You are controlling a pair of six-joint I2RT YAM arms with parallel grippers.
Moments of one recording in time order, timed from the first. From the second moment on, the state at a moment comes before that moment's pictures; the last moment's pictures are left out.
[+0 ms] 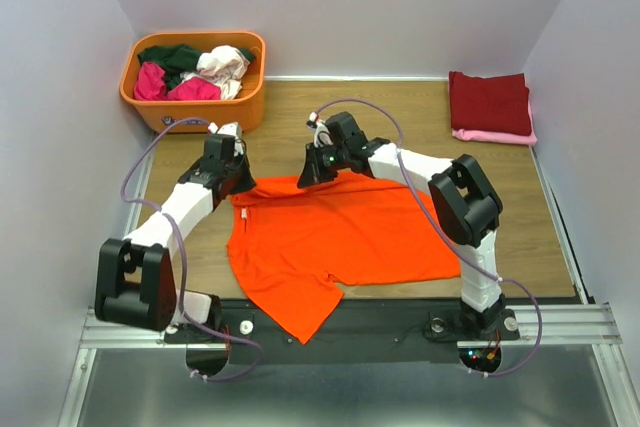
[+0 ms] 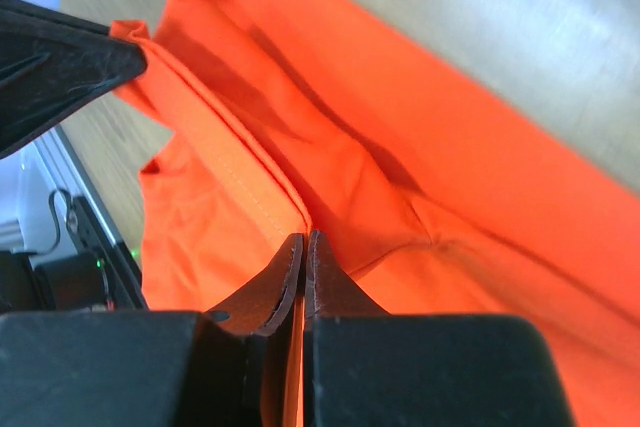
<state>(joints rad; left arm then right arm) -0.20 1.37 0.86 -0.27 0.02 -0.36 0.66 2.08 1.53 -0.17 -0.54 0.46</state>
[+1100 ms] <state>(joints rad) -0.22 0.85 0.50 -0.50 0.27 -0.74 0.76 1.87 1.26 -0.32 -0.46 0.37</state>
